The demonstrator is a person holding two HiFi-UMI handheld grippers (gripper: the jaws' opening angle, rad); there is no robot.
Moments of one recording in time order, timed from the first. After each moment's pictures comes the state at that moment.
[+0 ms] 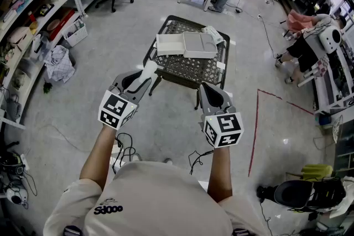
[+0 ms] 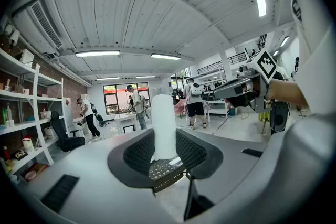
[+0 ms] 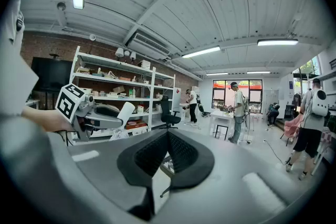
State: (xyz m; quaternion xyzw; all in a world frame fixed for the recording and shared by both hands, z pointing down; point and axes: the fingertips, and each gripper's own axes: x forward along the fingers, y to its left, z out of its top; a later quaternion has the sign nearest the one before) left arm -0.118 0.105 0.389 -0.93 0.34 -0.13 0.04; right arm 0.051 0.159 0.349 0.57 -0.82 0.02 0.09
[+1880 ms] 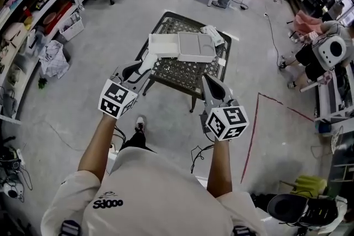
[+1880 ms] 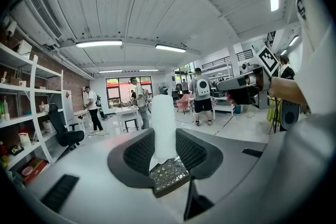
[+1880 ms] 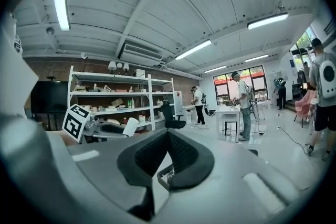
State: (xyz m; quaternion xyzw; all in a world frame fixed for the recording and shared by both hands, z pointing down) left arm -0.050 -0.005 0.438 -0.92 0.36 -0.15 0.01; right arm 0.123 0.051 0.378 0.54 -0.84 0.08 0.01
